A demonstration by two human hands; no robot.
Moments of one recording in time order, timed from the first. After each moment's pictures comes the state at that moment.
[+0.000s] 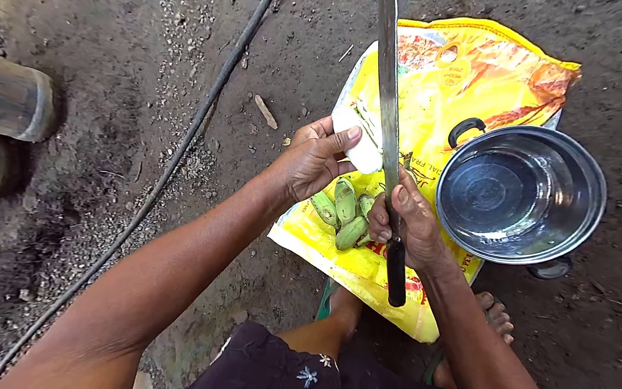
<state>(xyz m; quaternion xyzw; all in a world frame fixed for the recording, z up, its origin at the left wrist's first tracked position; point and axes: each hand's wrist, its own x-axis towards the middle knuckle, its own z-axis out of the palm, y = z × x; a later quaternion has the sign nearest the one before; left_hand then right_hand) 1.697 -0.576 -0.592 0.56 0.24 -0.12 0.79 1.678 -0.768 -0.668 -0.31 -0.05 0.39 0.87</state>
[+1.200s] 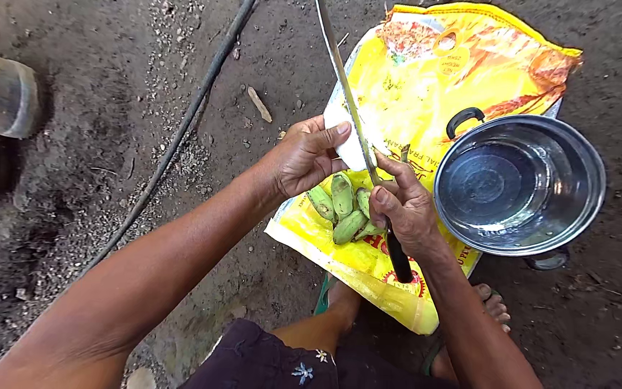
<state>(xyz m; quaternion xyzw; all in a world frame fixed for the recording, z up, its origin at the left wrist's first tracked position) 1.692 -0.571 -0.594 0.54 0.24 -0.15 0.80 1.680 -0.770 -0.675 -0.49 -0.13 0.29 0.81</state>
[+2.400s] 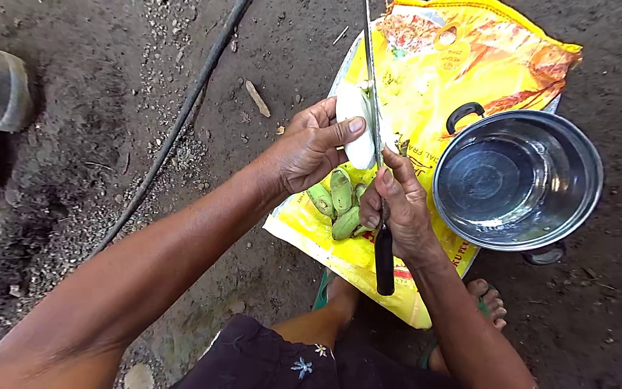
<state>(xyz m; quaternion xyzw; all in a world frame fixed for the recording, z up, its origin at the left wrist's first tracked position) 1.692 -0.581 -0.588 0.58 0.17 -0.14 0.78 1.670 -0.758 -0.657 -0.38 -0.04 0.32 0.87</state>
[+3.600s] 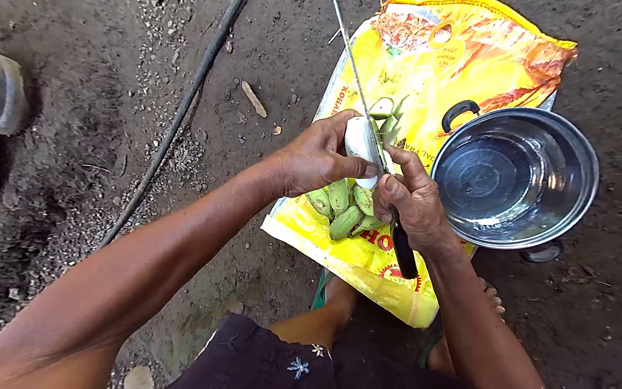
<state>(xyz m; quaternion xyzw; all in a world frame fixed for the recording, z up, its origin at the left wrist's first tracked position) 1.692 -0.588 -0.576 0.75 0.06 -0.24 0.61 1.687 -0.781 -0.667 -0.47 -0.12 0.31 0.82</state>
